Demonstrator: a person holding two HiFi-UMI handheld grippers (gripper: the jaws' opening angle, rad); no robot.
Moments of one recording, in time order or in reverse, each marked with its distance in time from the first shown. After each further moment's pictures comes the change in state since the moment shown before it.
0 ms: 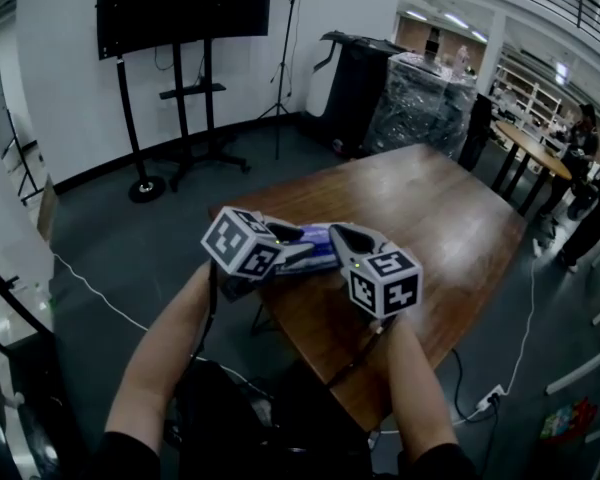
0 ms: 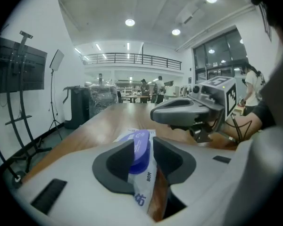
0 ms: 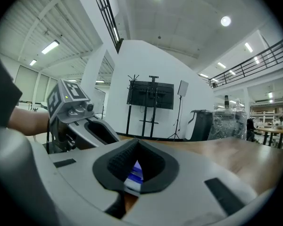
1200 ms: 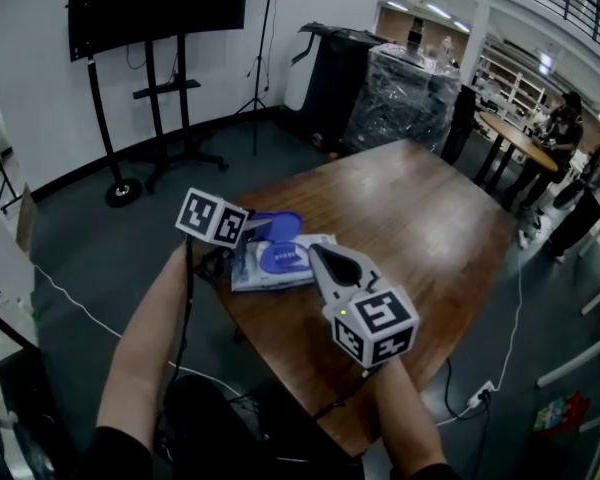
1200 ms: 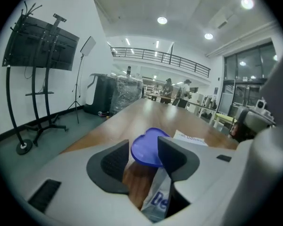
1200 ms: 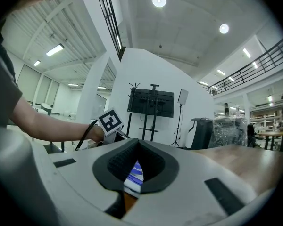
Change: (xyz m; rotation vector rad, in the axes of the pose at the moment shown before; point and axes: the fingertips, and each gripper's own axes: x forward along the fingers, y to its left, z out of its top) left arm 0.031 0.133 -0.007 -0.267 0.010 0.162; right arm -0.019 0.012 0.022 -0.019 -0.096 0.003
